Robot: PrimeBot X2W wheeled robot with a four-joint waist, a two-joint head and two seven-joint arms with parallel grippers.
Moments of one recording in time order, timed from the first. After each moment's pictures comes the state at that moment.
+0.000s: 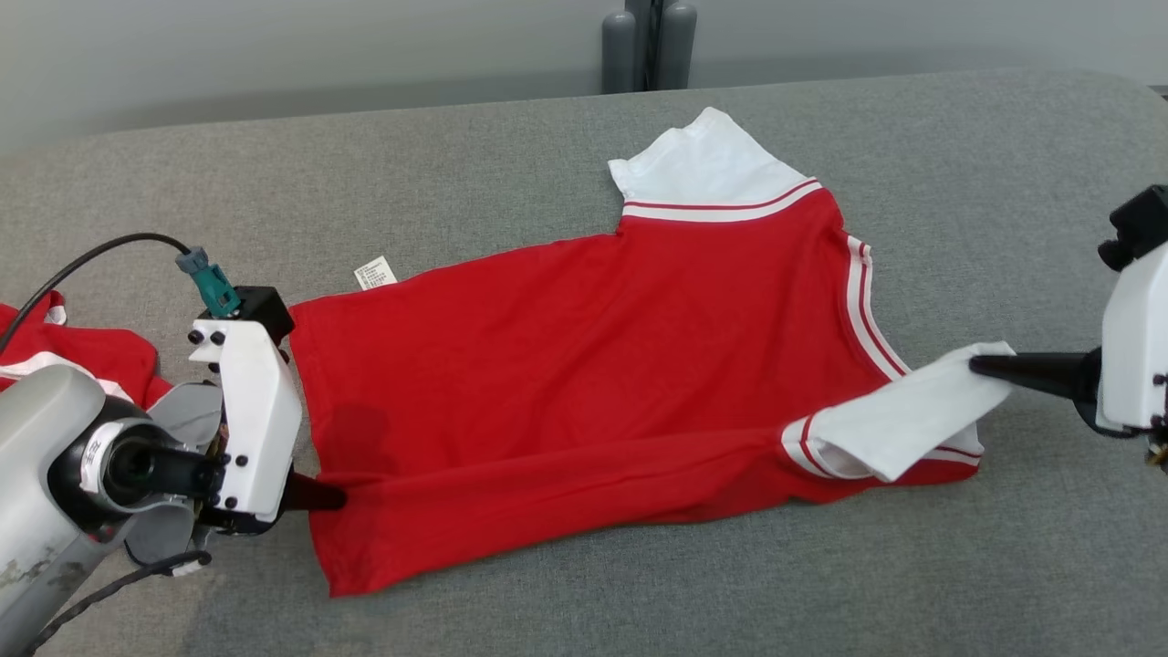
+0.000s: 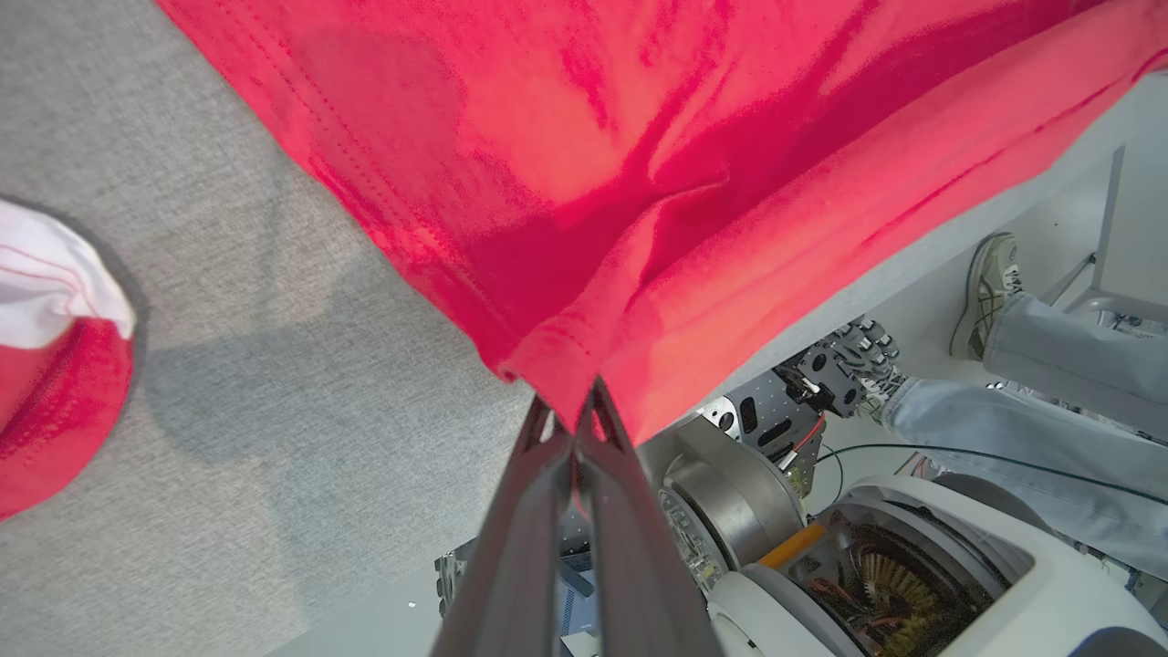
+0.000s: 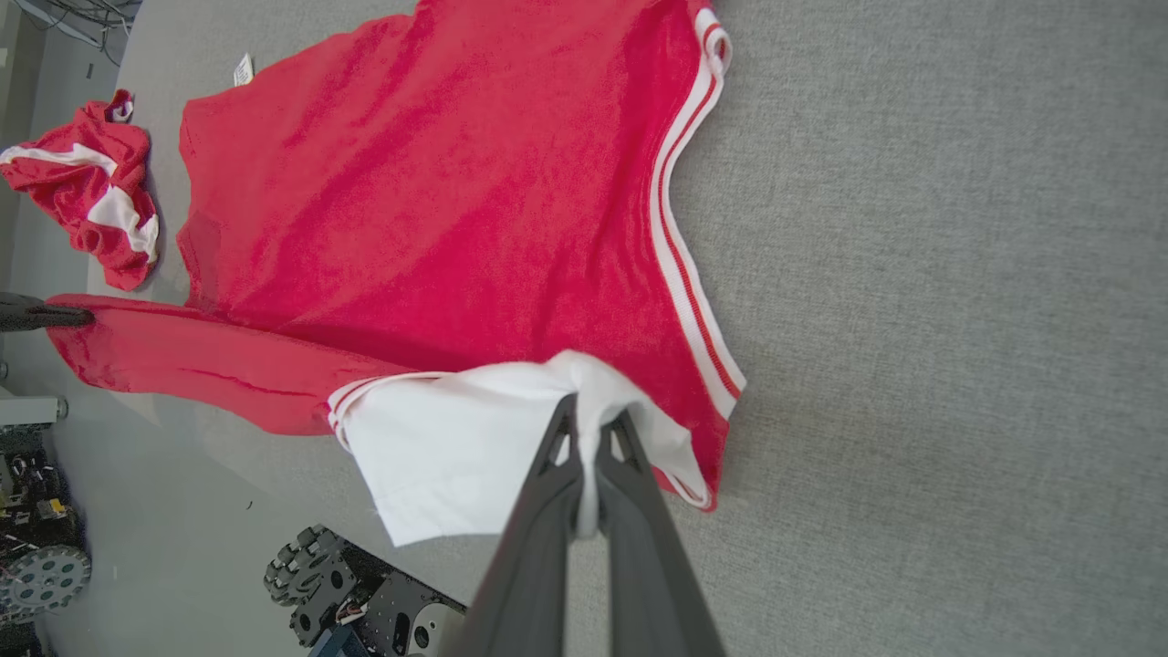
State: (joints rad) left arm -0.81 0.79 -0.99 0.09 -1.49 0.18 1.09; right arm -0.60 -0.69 0.43 0.23 1.23 0.13 0.95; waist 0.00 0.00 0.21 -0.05
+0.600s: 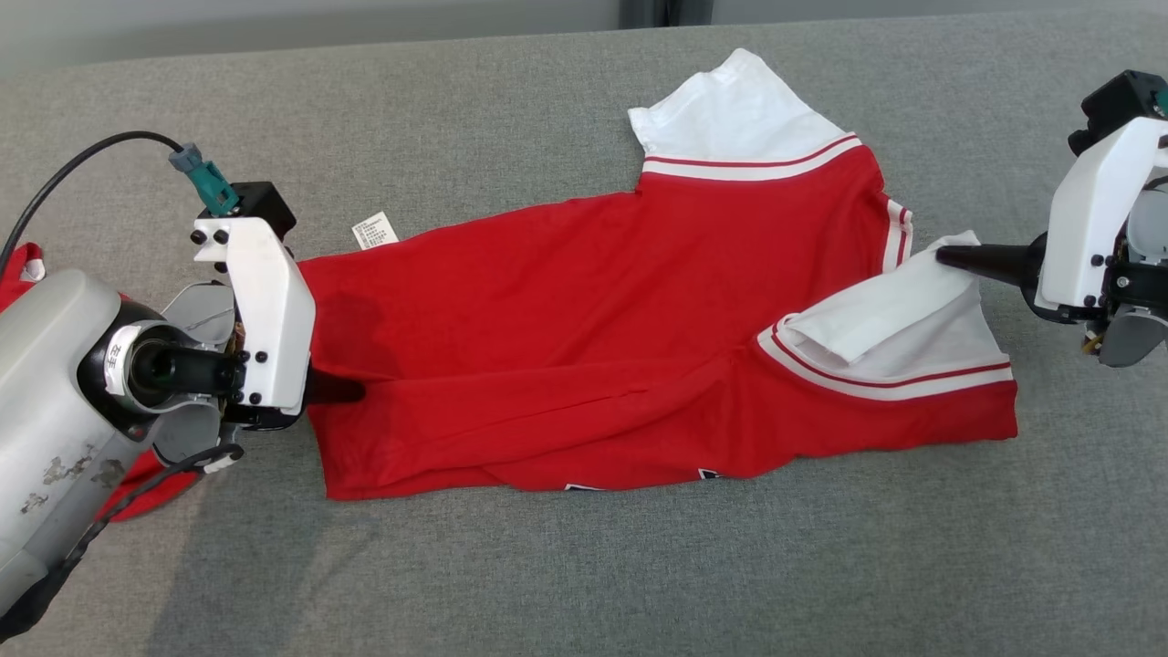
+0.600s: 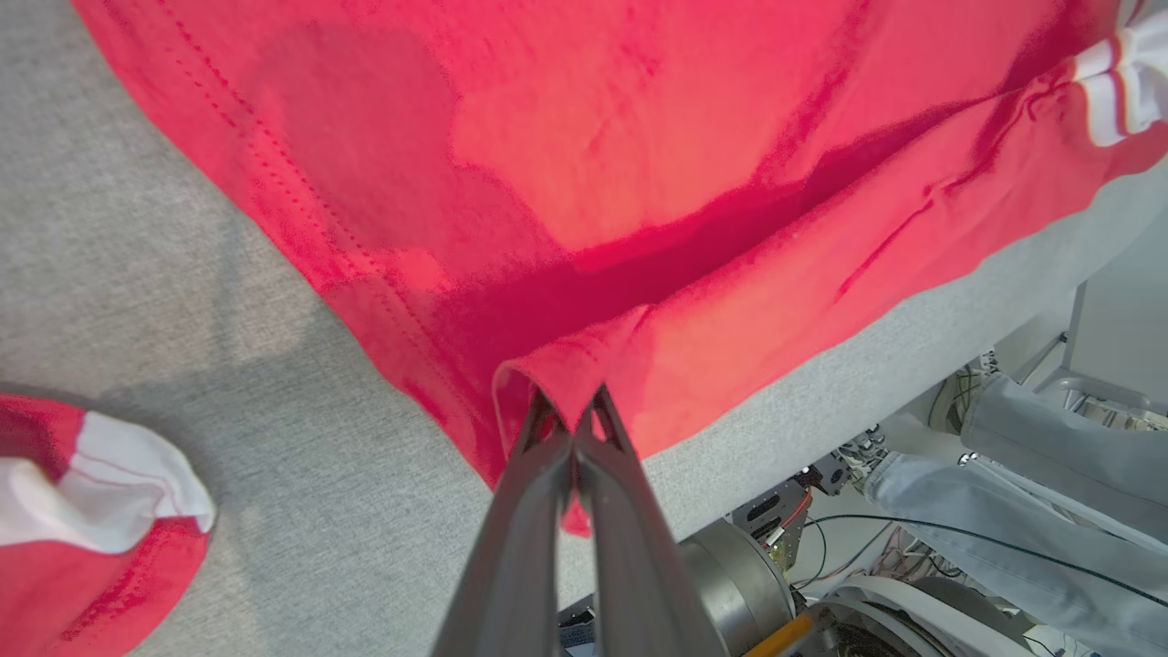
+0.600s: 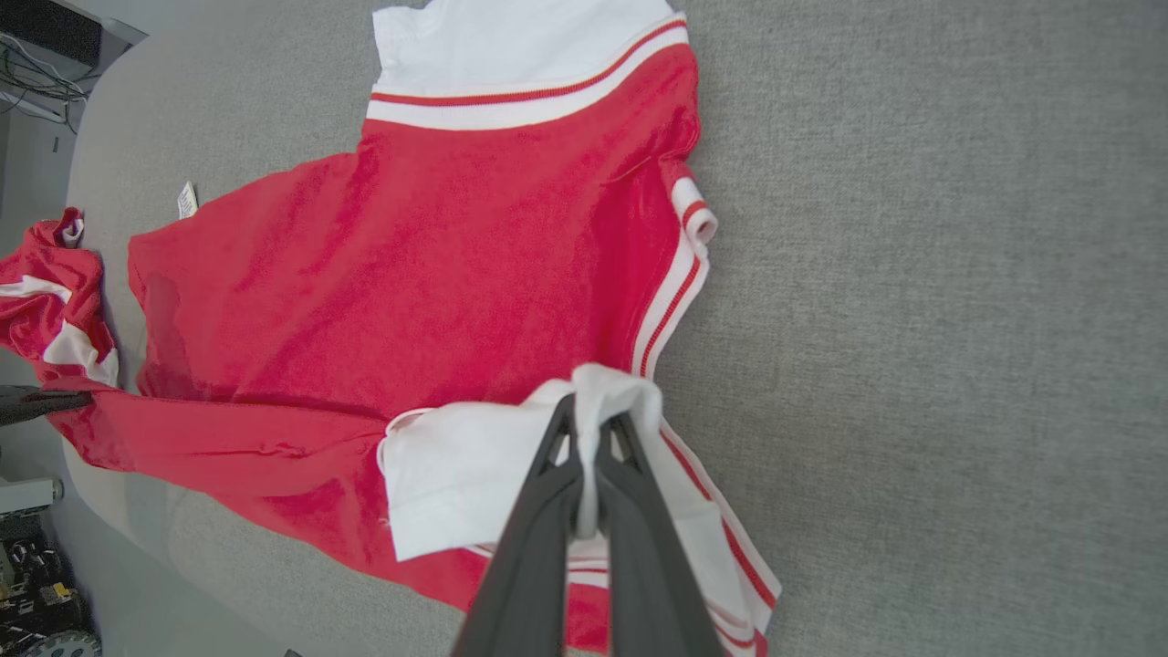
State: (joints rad) left arm -0.95 0.65 -0.97 0.31 -1.46 0.13 1.06; right arm -0.83 -0.44 0.30 0.50 0.97 0.13 1.02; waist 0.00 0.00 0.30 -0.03
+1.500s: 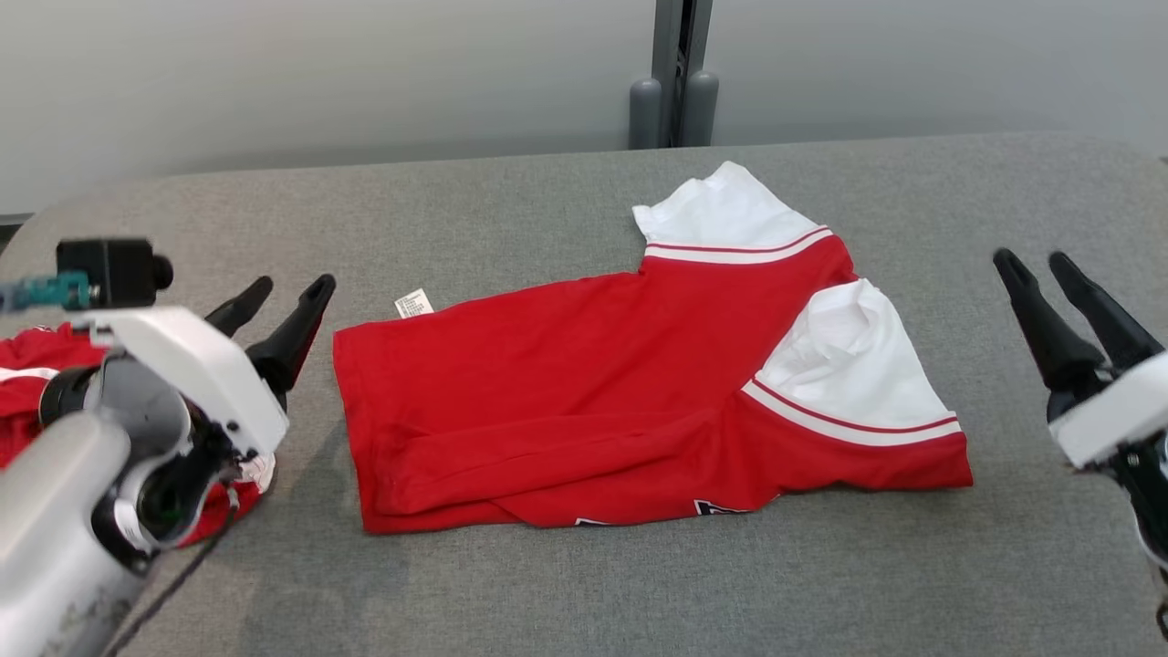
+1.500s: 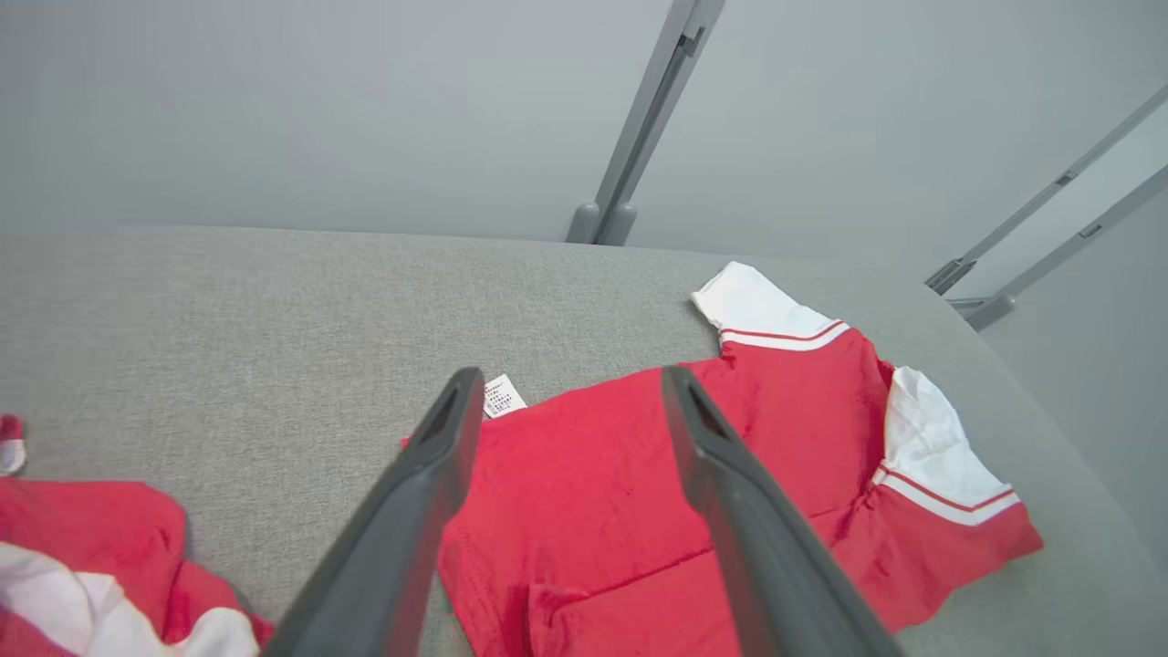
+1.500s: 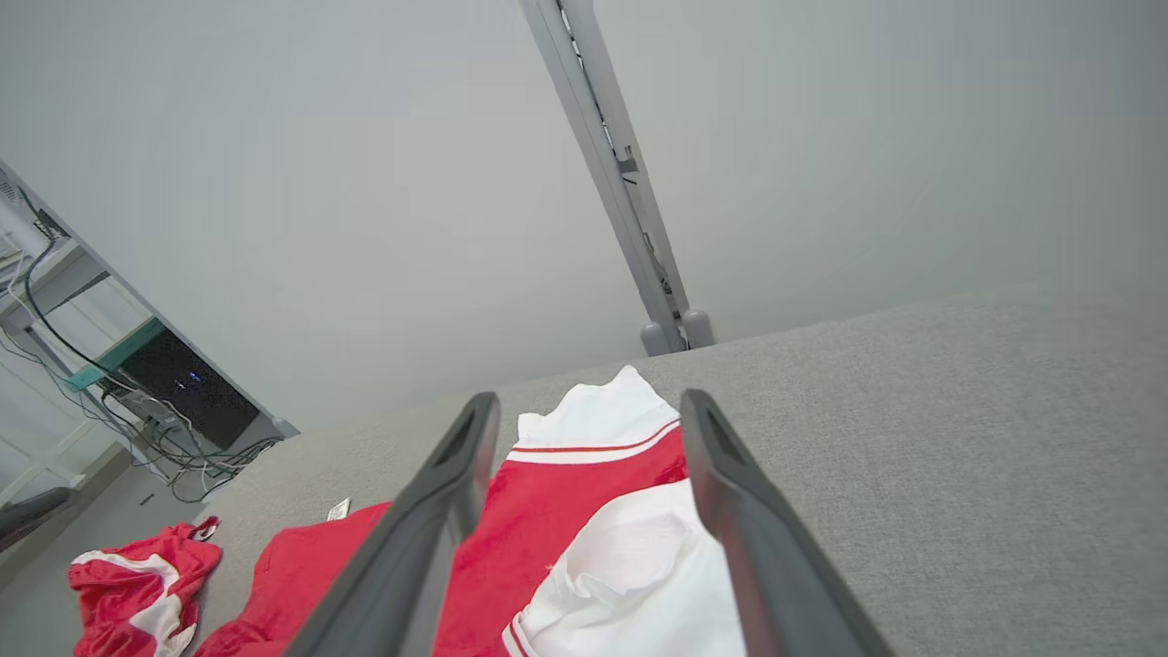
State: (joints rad) left arm -0.65 0.65 -0.77 0.24 -1.27 0.11 0.18; right arm -0.35 -0.39 0.11 0.13 0.87 0.13 0.22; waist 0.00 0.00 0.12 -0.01
